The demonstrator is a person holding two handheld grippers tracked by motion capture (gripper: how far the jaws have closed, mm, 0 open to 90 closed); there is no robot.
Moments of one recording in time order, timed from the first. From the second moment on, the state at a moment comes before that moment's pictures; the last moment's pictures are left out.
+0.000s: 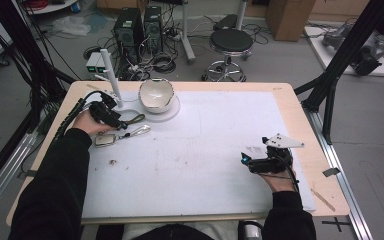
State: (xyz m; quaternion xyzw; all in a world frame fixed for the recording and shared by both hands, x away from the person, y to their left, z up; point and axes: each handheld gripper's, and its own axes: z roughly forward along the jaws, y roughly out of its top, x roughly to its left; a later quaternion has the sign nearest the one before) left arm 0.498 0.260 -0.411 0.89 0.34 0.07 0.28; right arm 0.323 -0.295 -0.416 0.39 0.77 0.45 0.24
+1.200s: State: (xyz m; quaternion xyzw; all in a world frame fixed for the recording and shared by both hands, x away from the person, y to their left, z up) left arm 0.483 0.260 -0.413 0.90 0.32 0.12 0.26; right arm 0.320 -0.293 -0.416 0.38 0.77 0.45 0.25
